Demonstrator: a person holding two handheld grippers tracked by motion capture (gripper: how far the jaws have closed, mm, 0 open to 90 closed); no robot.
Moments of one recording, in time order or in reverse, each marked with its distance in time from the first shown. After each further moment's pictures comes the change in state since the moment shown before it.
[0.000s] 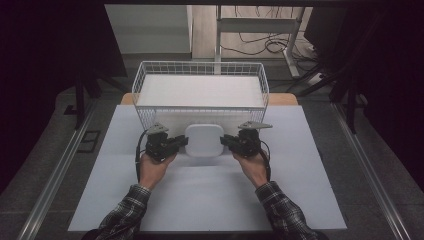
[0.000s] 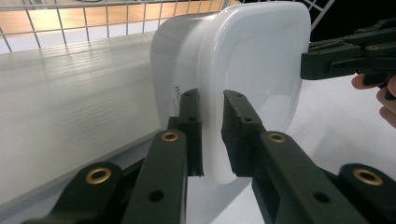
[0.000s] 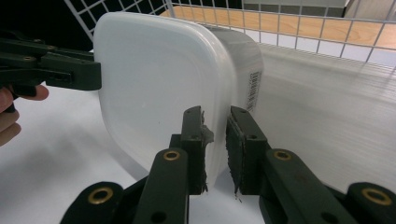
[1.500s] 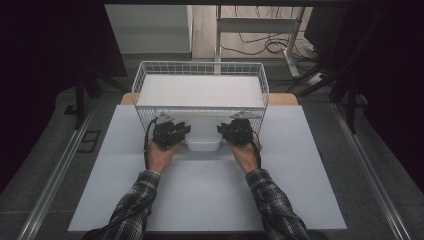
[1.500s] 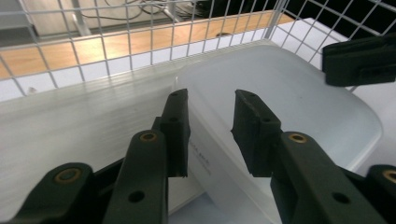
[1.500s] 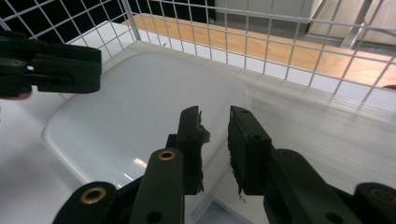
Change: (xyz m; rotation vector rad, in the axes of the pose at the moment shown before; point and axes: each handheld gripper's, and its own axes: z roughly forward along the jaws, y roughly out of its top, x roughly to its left) left arm 0.025 0.016 0.039 -0.040 0.143 0.067; right arm -0.015 0.019 0.041 -0.021 -0.118 -0.050
